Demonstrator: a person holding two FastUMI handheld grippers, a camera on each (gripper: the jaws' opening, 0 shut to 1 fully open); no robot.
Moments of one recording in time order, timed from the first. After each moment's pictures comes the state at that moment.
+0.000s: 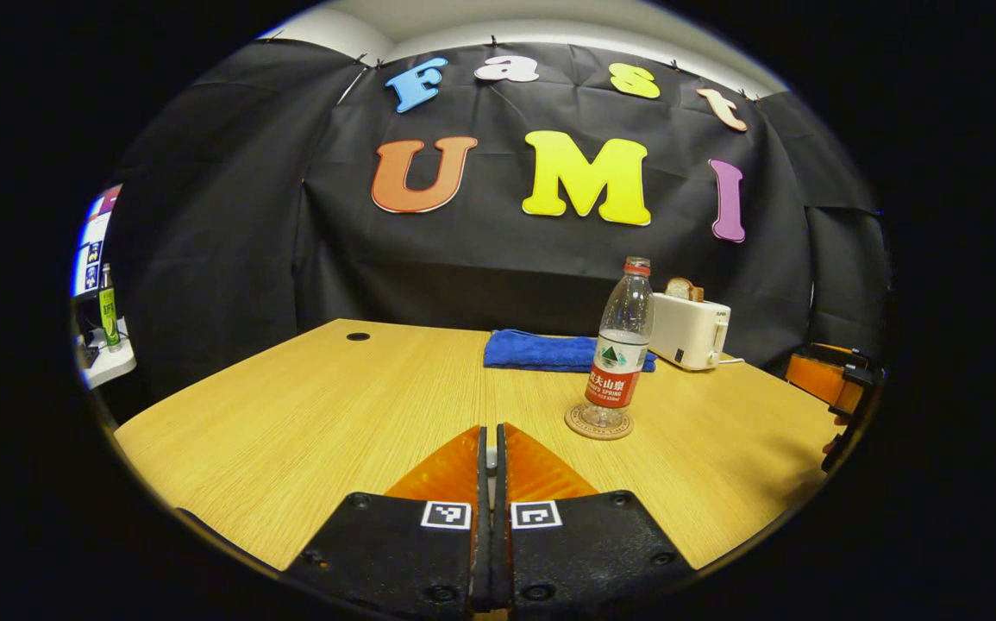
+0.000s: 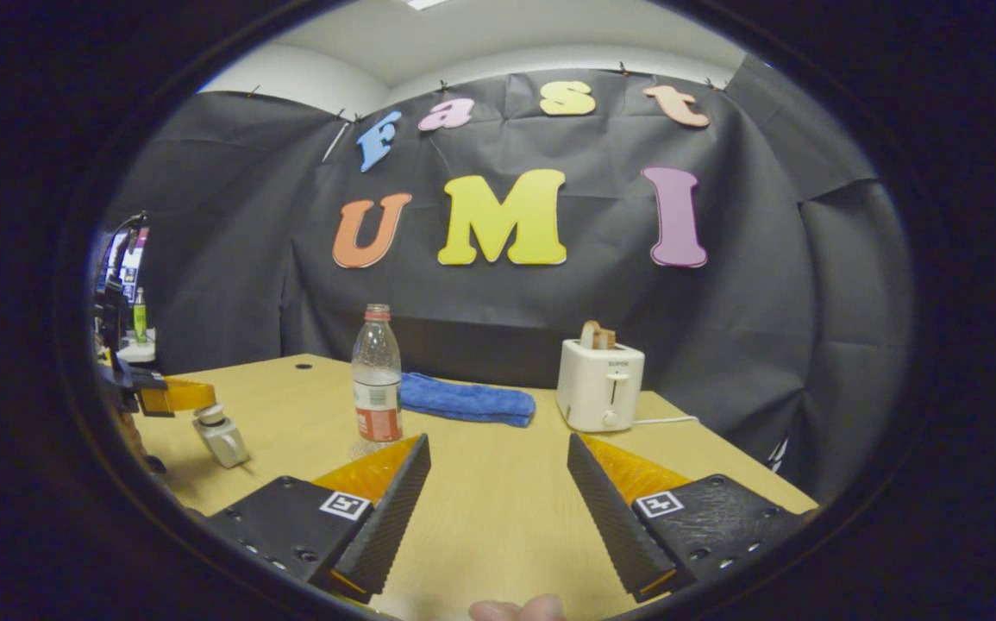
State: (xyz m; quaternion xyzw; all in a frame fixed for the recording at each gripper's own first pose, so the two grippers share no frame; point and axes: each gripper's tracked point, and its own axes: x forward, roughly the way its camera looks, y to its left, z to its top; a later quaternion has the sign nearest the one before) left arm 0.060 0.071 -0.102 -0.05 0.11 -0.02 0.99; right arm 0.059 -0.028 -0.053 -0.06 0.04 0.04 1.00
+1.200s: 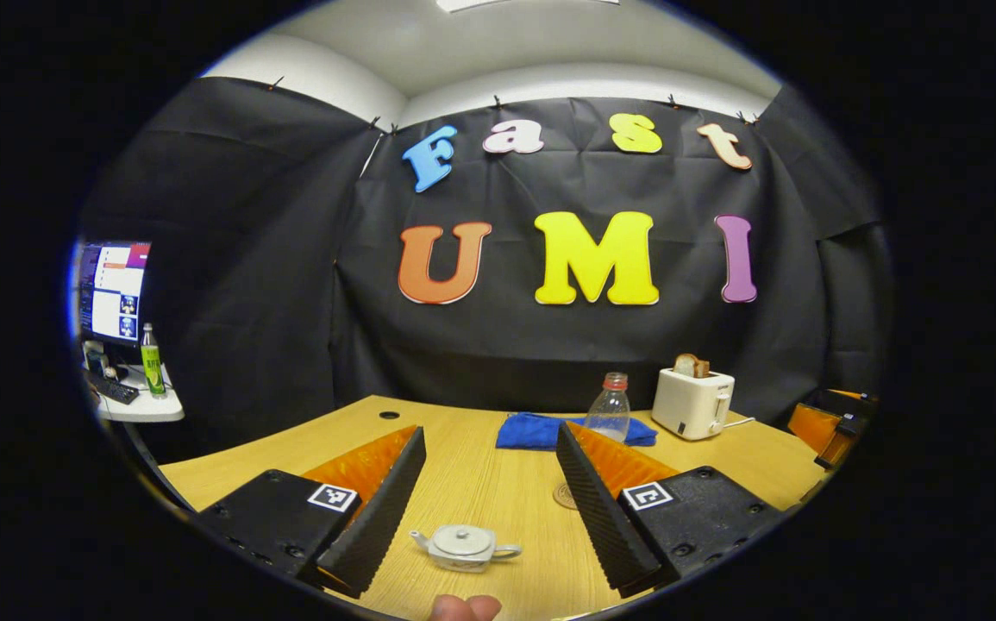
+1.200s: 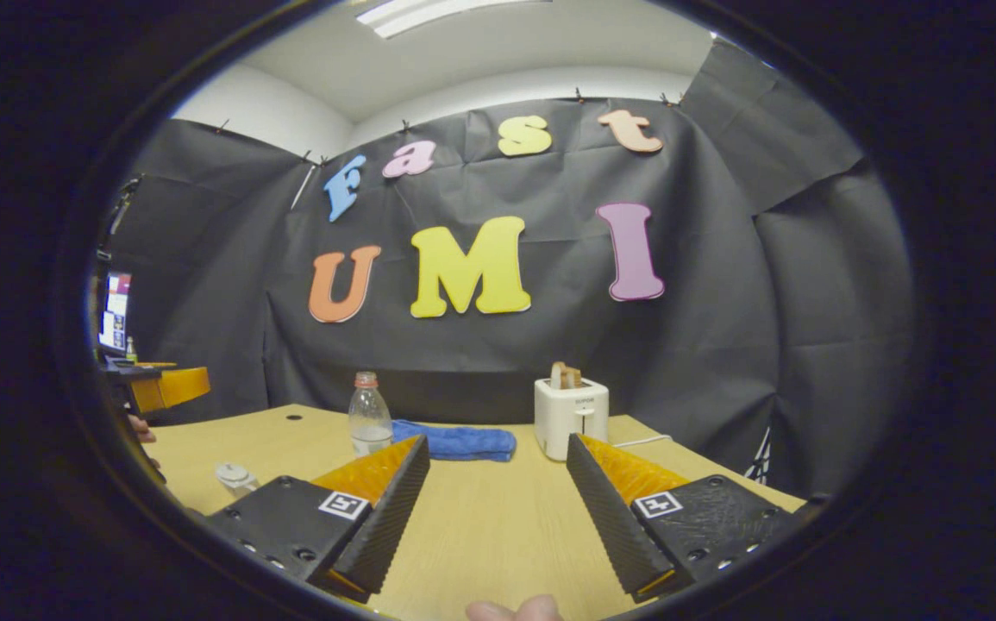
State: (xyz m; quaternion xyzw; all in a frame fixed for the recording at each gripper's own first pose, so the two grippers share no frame) left arm 0.017 0.035 0.037 -0.03 -0.02 0.04 1.00; right arm 0.018 -0.028 0.010 0.01 -0.02 0.00 1.00
